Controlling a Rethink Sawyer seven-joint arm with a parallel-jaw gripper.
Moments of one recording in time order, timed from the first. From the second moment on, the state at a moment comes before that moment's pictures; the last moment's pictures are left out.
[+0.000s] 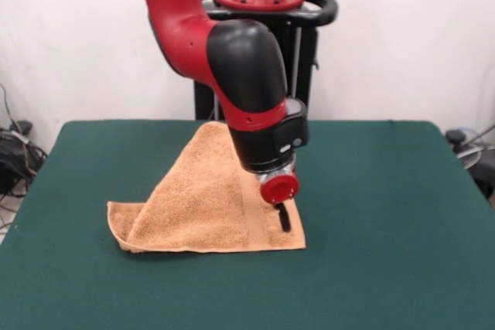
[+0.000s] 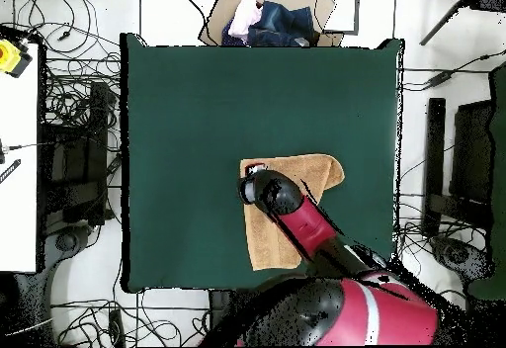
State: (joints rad) arm -0.46 -0.42 0.19 1.97 0.49 0.10 2.19
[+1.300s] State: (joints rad) arm -0.39 -0.41 0.11 1.92 0.48 0.13 2.19
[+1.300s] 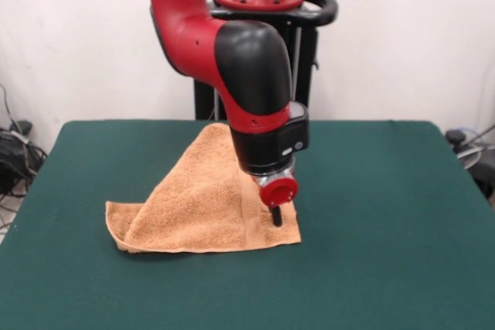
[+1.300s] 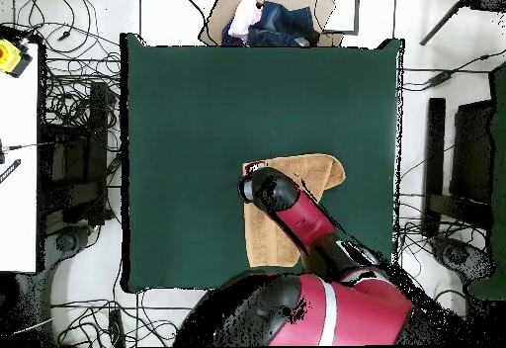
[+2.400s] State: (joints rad) arm -0.41 -0.41 0.12 1.92 0.48 0.13 2.19
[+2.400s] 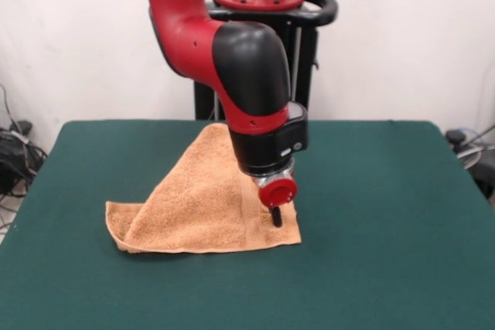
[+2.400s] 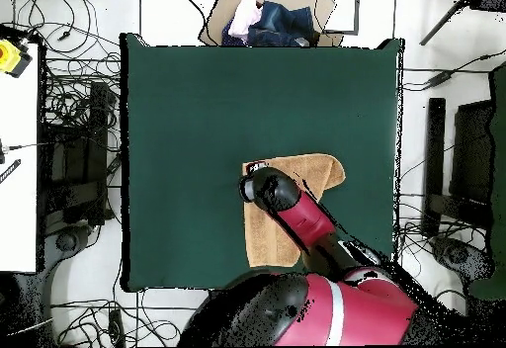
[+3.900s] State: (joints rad) arm -0.46 -0.42 0.19 1.94 0.53 0.13 2.19
